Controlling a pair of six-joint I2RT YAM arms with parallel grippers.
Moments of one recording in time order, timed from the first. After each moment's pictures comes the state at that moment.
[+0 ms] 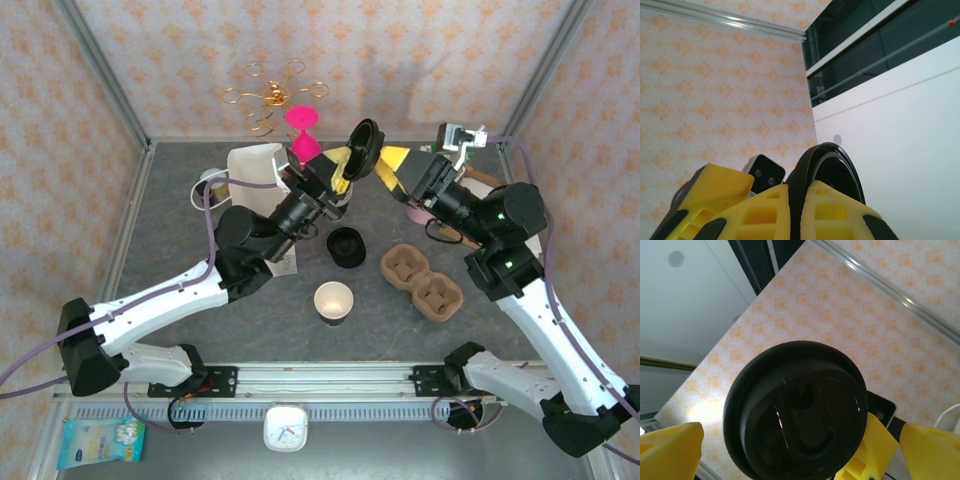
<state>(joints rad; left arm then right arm) -0.93 1.28 1.12 0.69 -0.14 -1.75 0.53 0.94 1.17 0.21 -0.55 1.20</state>
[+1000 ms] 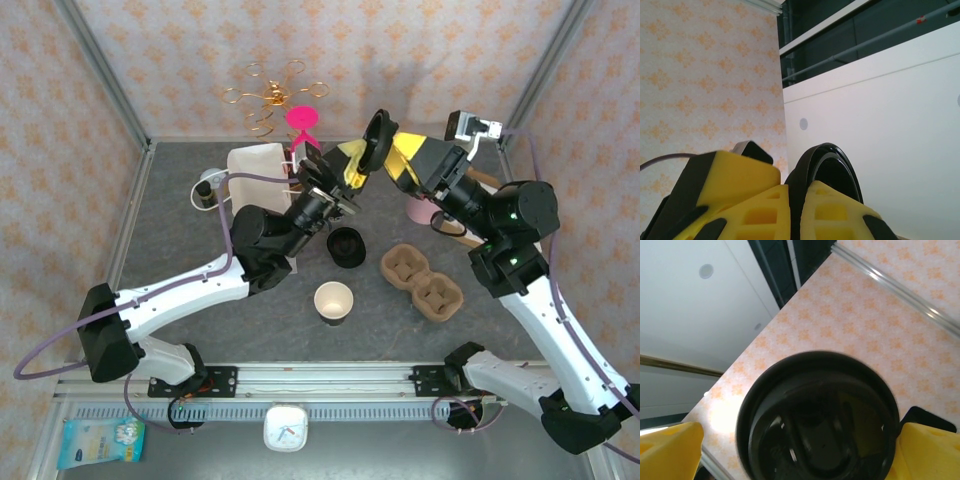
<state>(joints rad) -0.96 1.40 1.19 0.88 -0.10 -1.85 0.53 0.95 1.25 0.21 -0.52 1.23</state>
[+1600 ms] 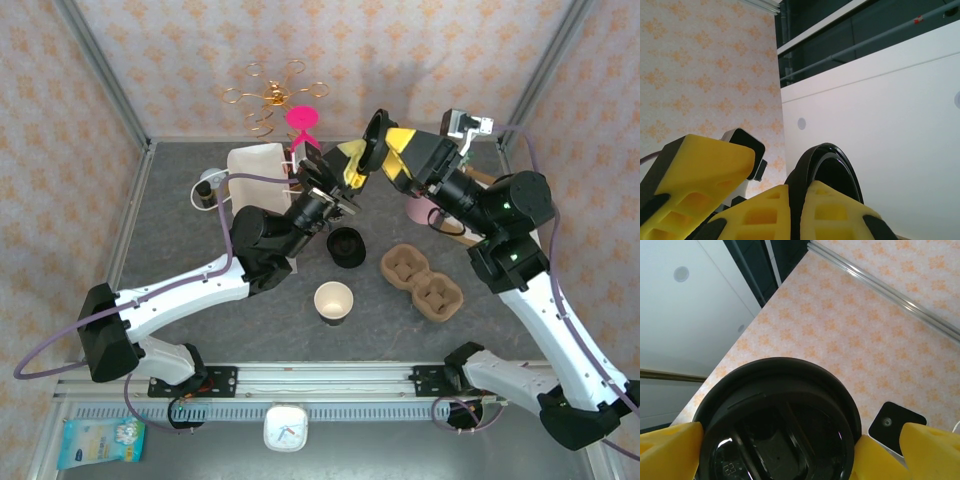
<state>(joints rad) -0.96 1.40 1.19 0.89 -0.10 -1.85 0.53 0.98 1.28 0.14 -0.52 1.23</state>
